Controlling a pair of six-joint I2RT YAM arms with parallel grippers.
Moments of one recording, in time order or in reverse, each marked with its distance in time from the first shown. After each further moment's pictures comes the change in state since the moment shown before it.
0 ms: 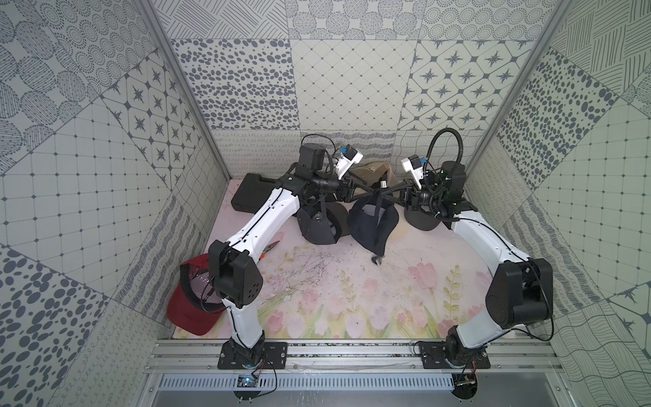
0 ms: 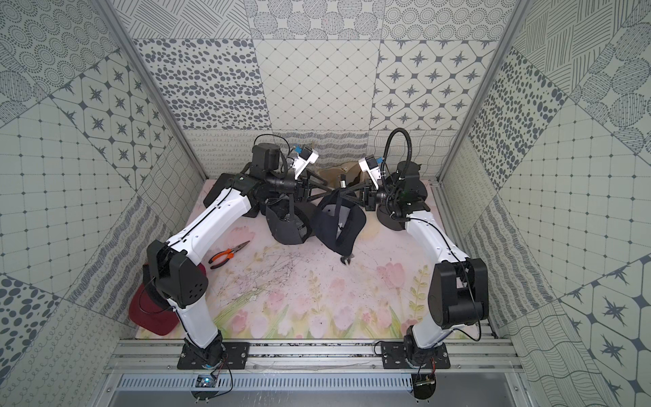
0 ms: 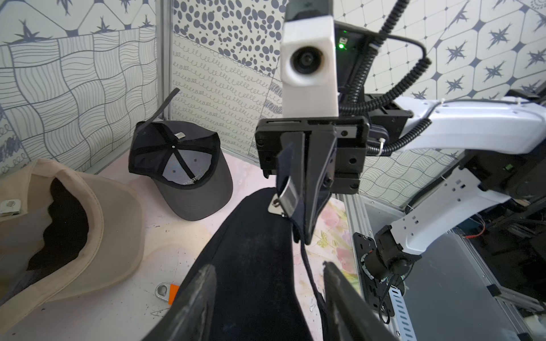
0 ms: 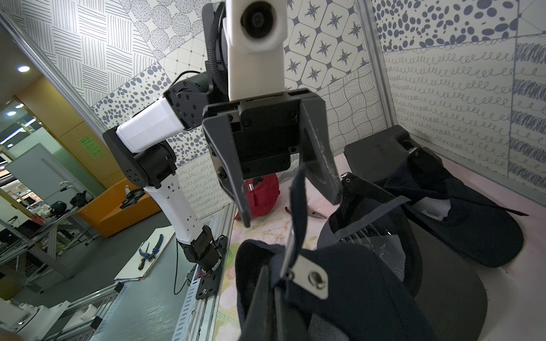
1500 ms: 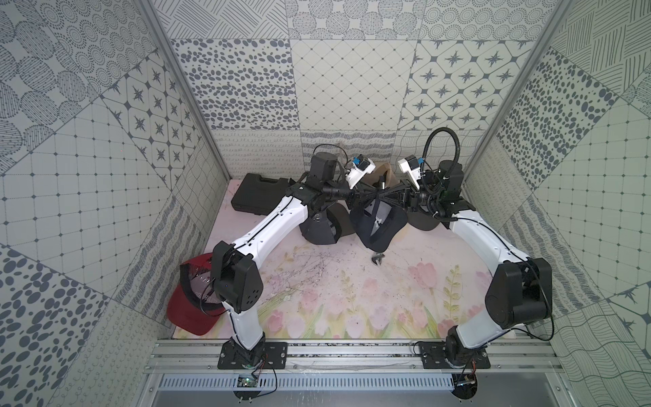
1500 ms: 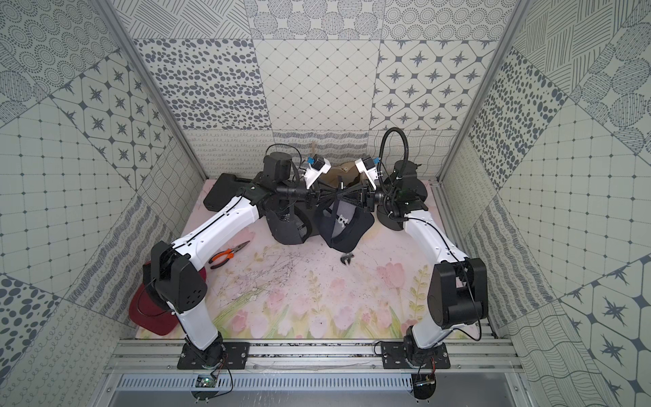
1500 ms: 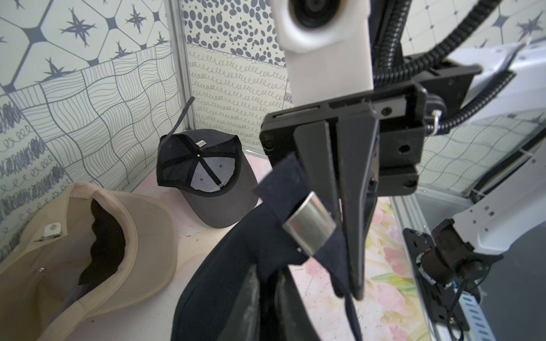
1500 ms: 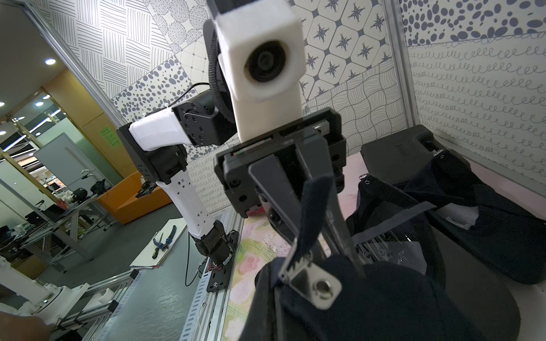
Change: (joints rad) left arm -0.086 -0.029 -0.108 0.152 -0.214 0.081; right arm 0.033 -0.002 0.009 -0.002 -0.031 0.000
